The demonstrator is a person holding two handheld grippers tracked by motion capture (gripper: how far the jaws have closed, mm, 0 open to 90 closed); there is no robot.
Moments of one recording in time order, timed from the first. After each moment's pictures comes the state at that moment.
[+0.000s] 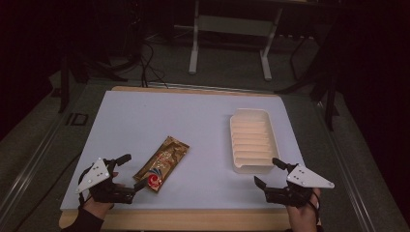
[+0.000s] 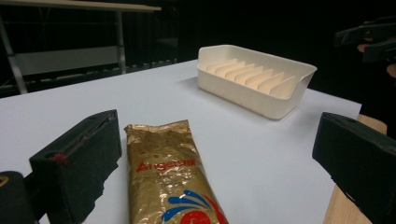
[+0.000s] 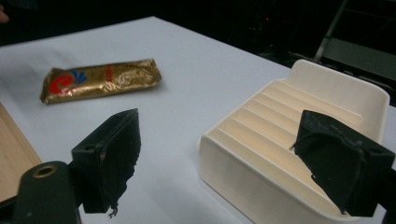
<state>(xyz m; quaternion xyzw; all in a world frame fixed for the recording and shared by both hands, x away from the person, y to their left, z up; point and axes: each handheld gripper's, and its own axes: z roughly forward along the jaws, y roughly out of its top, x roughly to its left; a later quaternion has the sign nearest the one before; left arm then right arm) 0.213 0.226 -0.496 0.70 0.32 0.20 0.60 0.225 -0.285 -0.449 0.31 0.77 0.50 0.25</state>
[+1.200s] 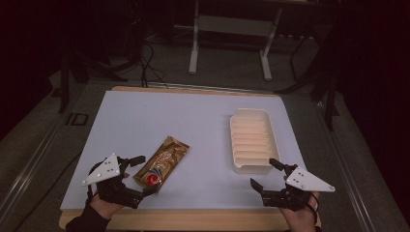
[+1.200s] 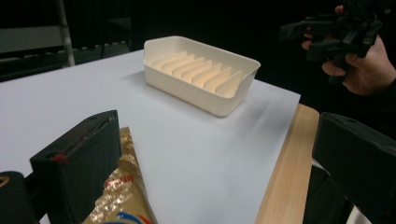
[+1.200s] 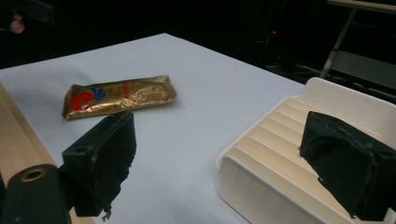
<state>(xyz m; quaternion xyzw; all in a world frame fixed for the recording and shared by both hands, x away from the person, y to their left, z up) 0.212 0.198 -0.458 0.74 0.27 0.12 0.60 0.216 -0.275 -0.442 0.29 0.76 0.53 0.24</state>
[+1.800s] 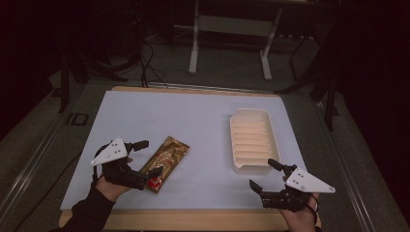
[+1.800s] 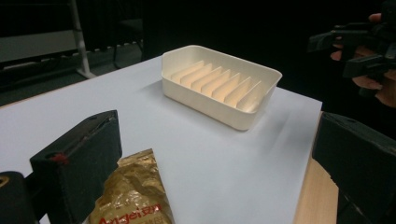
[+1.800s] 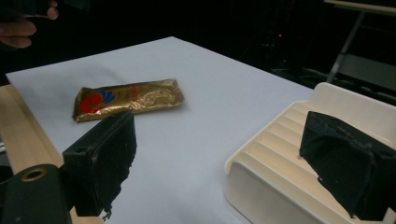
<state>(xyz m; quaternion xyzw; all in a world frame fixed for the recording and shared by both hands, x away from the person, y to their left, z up) 0.247 0.189 -0.437 0.75 0.28 0.14 0.58 0.213 -0.272 -0.439 0.28 0.76 0.53 0.24</state>
